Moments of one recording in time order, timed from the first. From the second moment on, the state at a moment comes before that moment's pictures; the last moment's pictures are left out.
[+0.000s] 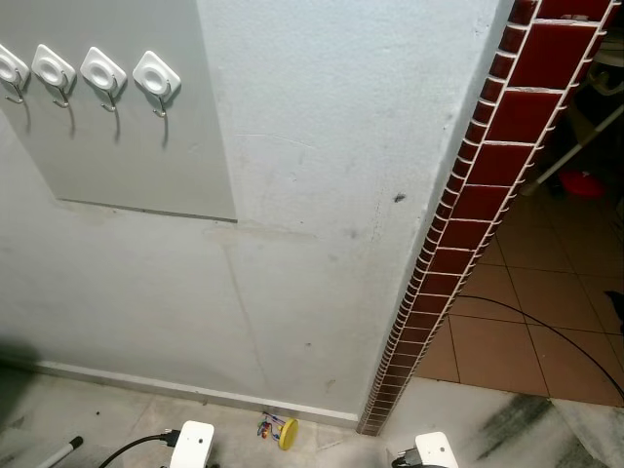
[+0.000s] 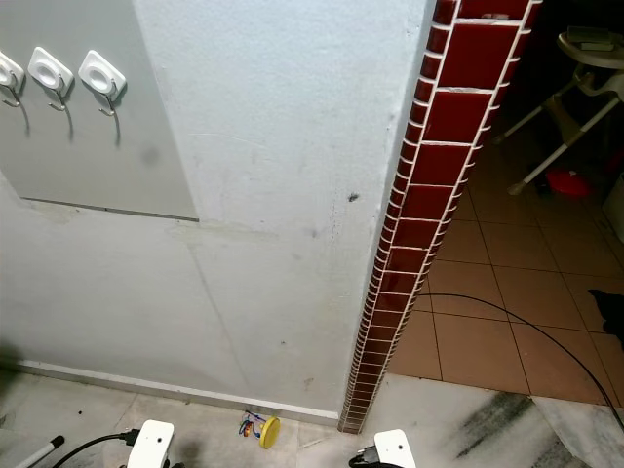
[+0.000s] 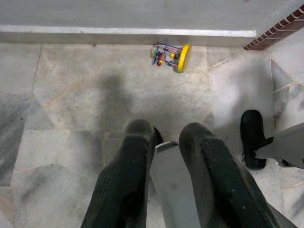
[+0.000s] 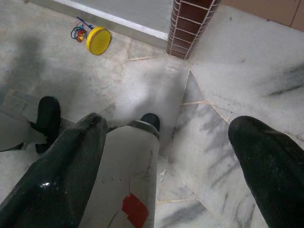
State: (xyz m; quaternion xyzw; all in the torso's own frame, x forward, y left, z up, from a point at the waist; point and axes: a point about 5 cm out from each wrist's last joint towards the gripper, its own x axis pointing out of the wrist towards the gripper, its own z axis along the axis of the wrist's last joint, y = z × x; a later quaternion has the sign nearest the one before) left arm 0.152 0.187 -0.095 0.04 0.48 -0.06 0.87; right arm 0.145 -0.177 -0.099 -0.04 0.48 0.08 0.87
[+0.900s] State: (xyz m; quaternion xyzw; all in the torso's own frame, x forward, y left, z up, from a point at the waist) left arm 0.153 0.186 -0.095 0.04 0.48 -0.06 0.88; right arm 0.143 -0.176 -0.100 -0.06 0.49 0.10 0.87
